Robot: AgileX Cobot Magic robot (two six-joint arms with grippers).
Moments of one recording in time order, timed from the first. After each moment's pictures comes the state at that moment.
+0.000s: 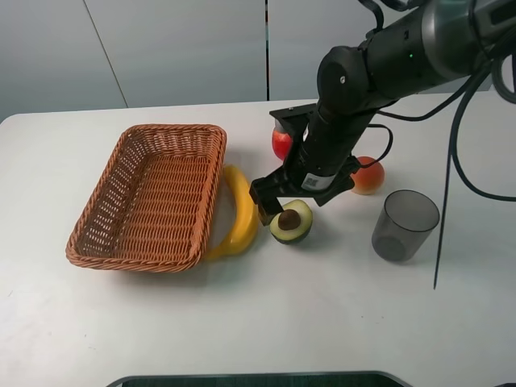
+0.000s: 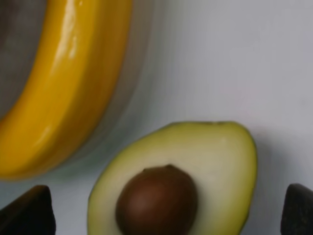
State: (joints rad) left arm 0.05 0.00 -0.51 0.02 1.08 -0.02; right arm 0.65 1.94 -1.08 0.19 0.62 0.08
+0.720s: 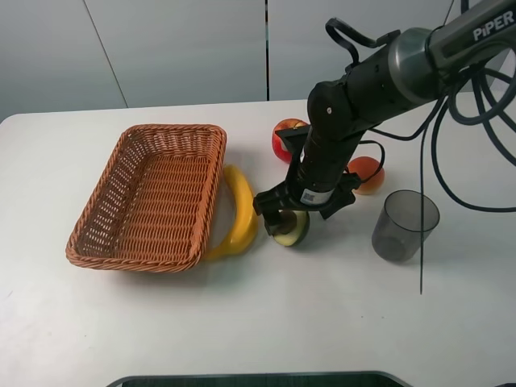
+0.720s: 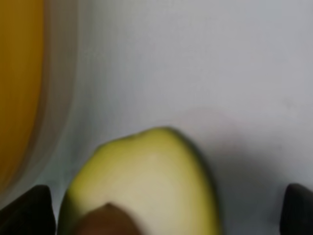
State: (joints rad) left arm 0.05 0.00 -0.51 0.02 1.08 -0.02; right arm 0.65 2.04 -1.09 0.13 0.57 0.20
